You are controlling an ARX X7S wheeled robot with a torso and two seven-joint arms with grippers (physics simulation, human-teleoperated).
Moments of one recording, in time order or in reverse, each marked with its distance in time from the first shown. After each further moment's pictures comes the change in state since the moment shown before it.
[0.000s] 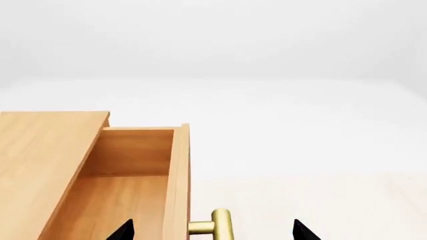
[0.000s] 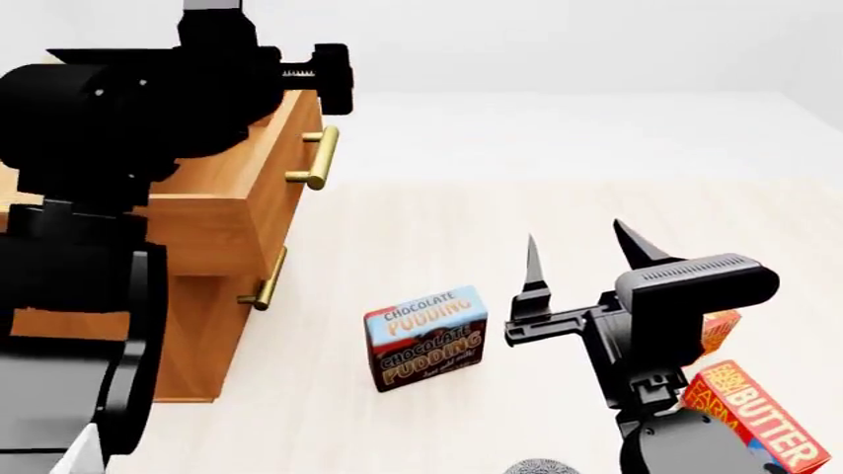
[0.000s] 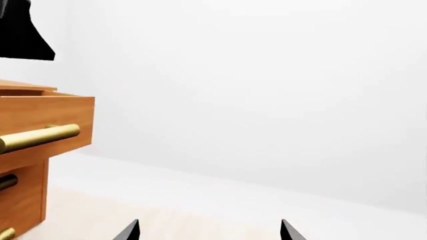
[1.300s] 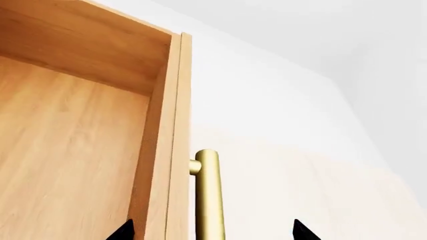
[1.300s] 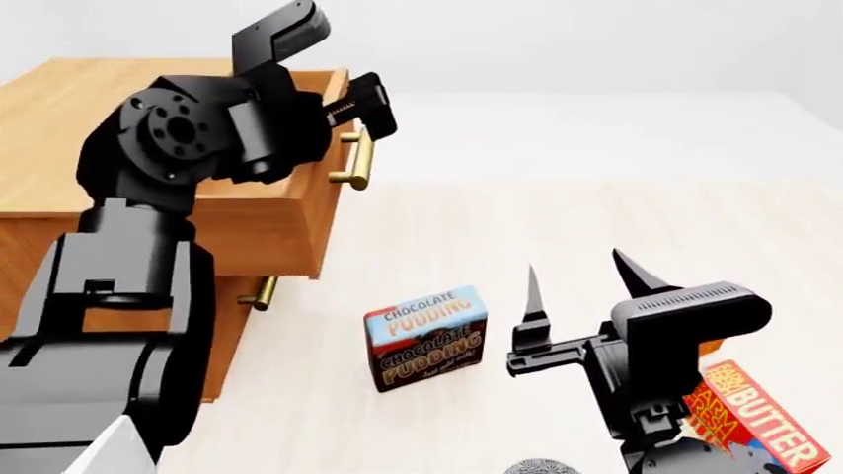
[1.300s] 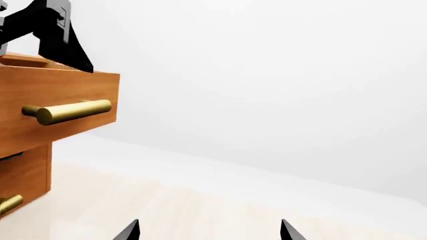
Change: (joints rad) left arm -0.006 0.106 -0.213 -0.348 -0.163 0.093 -0.071; right arm -0.085 0.045 -0.019 -0.035 0.015 0.008 0.035
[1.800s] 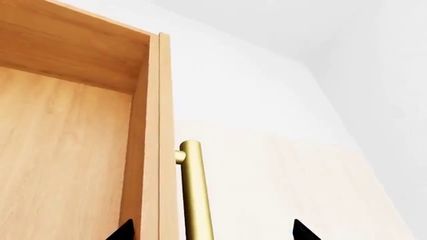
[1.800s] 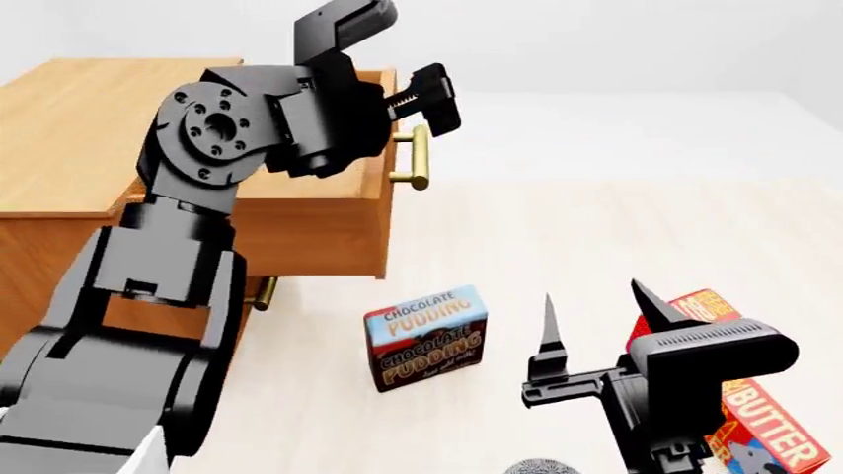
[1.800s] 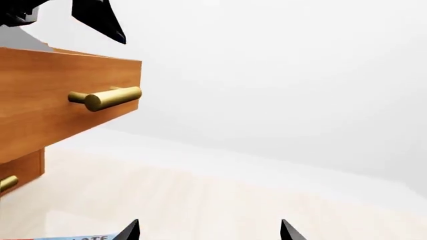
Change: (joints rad) left arm -0.002 0.055 0.189 0.062 -0.330 0.047 -0.177; right arm -0.125 0.025 0.041 -0.076 0.017 0.003 0.032
